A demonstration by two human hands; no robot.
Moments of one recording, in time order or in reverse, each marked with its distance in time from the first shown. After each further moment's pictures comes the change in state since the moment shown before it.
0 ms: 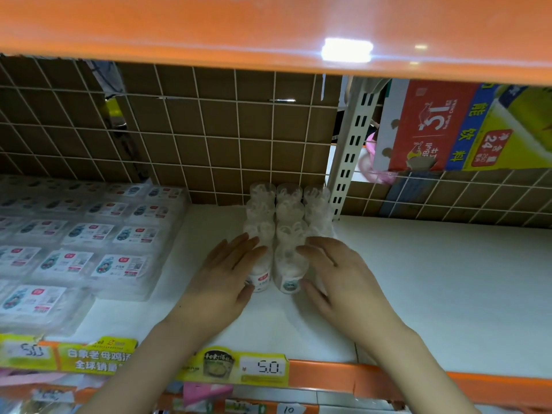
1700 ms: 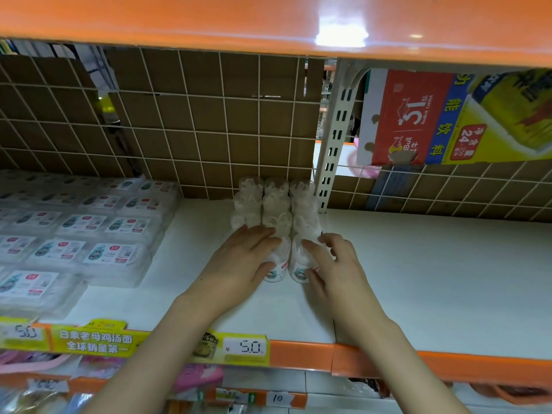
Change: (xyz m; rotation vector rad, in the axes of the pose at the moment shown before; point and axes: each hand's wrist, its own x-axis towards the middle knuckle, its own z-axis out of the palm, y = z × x) left_hand 0.028 0.034 0.007 -0.025 -0.112 0.034; right_hand -0.025 0.014 0.005 0.081 0.033 0.180
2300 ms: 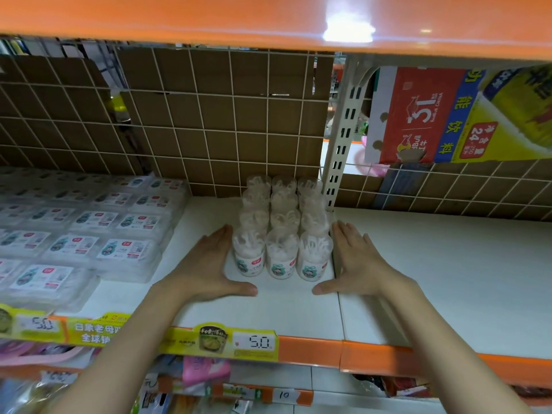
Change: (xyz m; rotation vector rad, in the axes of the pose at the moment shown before) left_hand -0.028 -0.060 0.004 -0.177 -0.367 -0.398; right_hand 0.036 0.045 -0.003 -0.129 -0.646 0.164
